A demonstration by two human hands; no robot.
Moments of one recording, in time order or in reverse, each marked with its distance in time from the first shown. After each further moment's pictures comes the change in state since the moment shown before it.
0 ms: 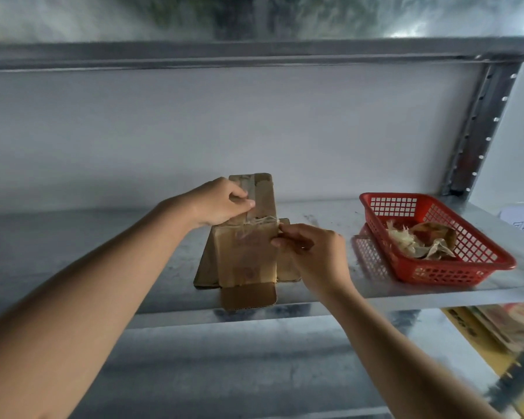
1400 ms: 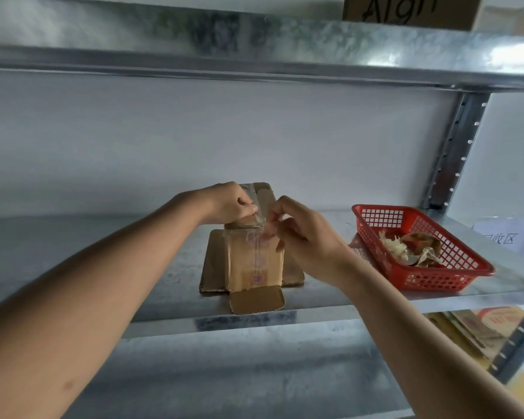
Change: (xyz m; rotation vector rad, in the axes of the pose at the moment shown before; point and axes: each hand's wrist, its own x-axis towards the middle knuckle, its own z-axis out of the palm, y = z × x) left_hand 0.009 0.000 -0.013 0.068 -0.106 0.091; right_hand 0.022 -0.074 -0.013 -0.157 -0.359 -0.170
